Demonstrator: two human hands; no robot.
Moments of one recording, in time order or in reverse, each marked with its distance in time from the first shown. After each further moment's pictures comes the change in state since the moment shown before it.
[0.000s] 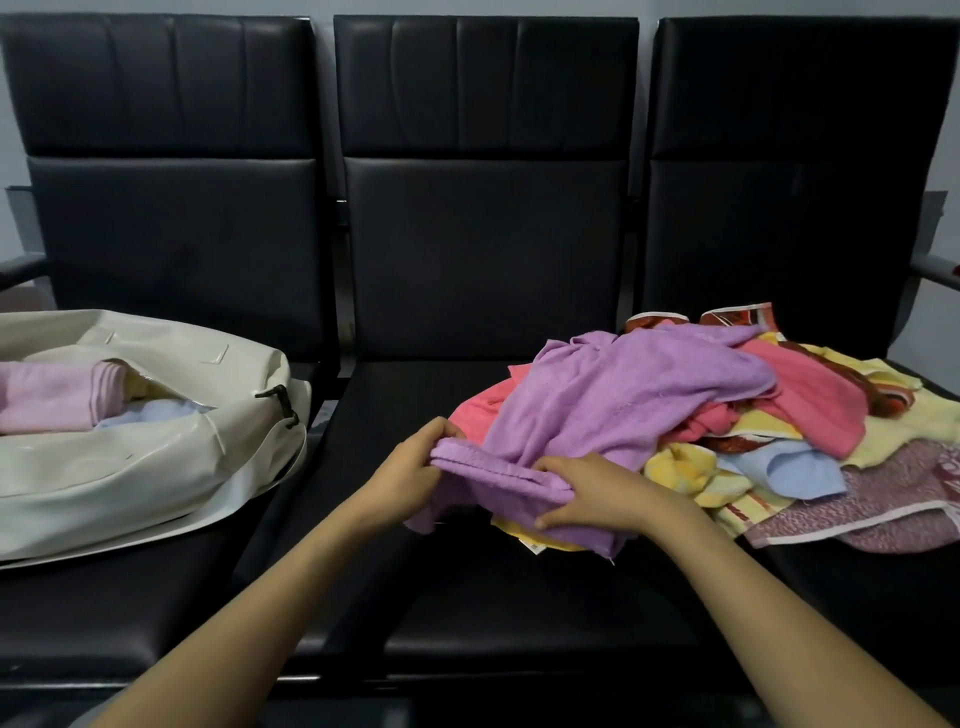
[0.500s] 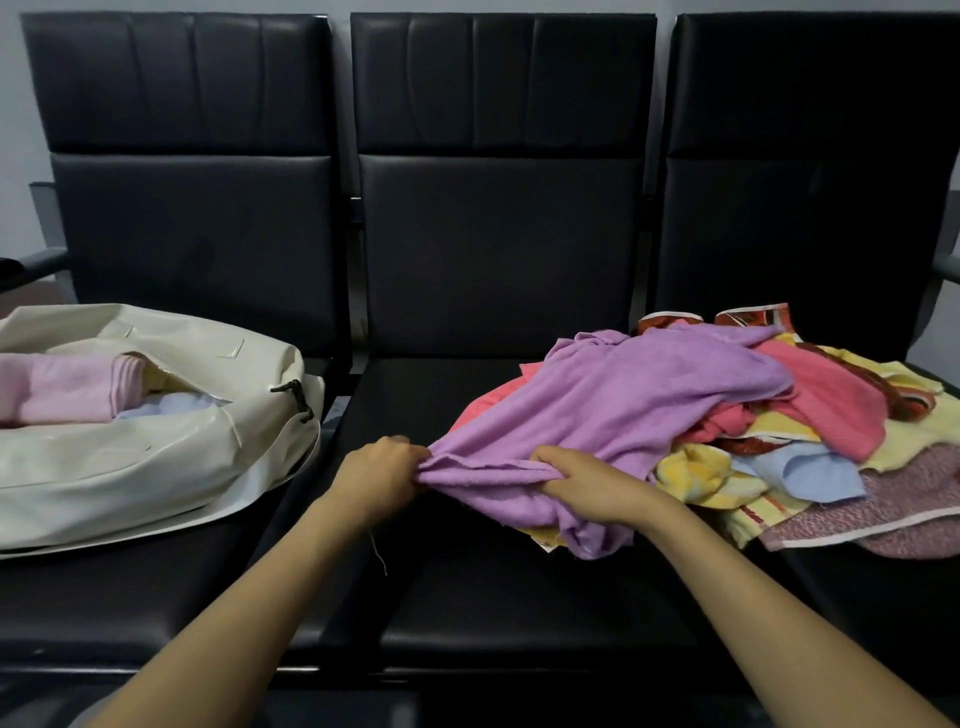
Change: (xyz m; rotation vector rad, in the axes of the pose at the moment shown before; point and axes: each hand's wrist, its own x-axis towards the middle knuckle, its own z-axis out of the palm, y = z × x) left_hand 0.001 -0.027 -0.023 0.926 -0.032 -0.059; right_hand 0.016 -0.007 0.010 0.309 -0.003 0.026
